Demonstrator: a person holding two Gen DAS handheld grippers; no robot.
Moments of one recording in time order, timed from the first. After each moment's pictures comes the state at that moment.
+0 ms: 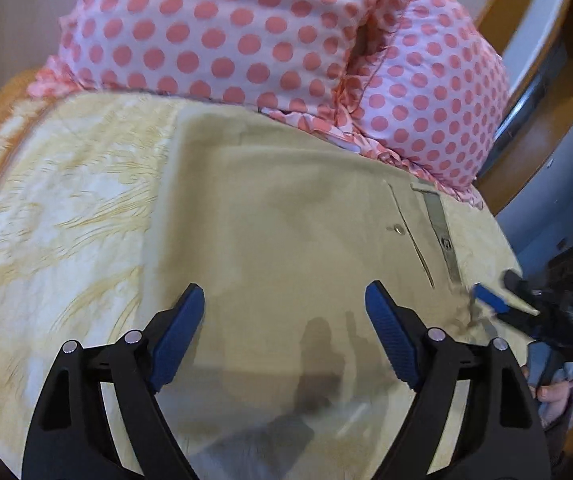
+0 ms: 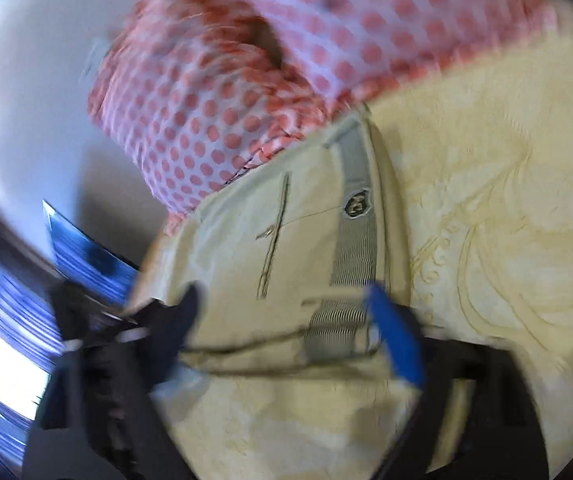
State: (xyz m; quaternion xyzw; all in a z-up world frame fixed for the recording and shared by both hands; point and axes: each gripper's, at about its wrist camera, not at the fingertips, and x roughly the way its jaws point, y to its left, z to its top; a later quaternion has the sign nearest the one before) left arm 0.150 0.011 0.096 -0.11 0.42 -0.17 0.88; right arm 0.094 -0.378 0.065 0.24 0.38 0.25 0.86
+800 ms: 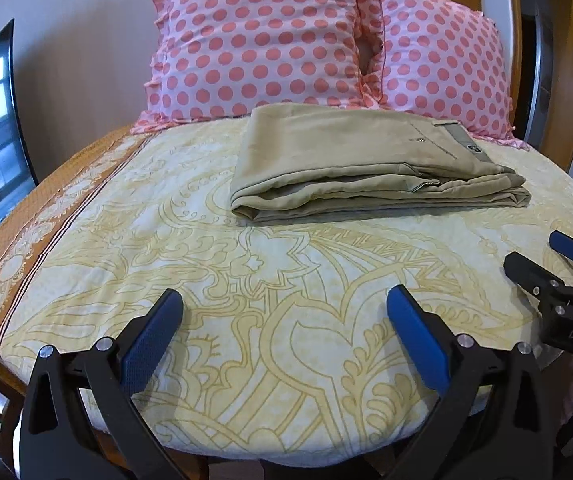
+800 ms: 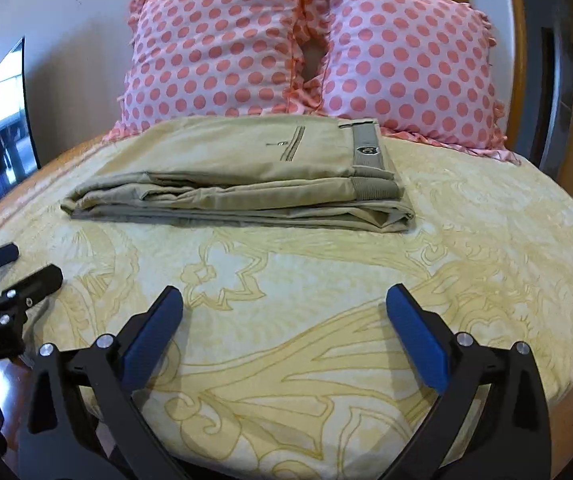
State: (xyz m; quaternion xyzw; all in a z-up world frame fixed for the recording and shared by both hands) left arm -0.001 0.007 0.049 0.03 0.32 -0.04 0.95; right arm -0.039 -0.296 0.016 -0.01 0.29 0.11 0.95
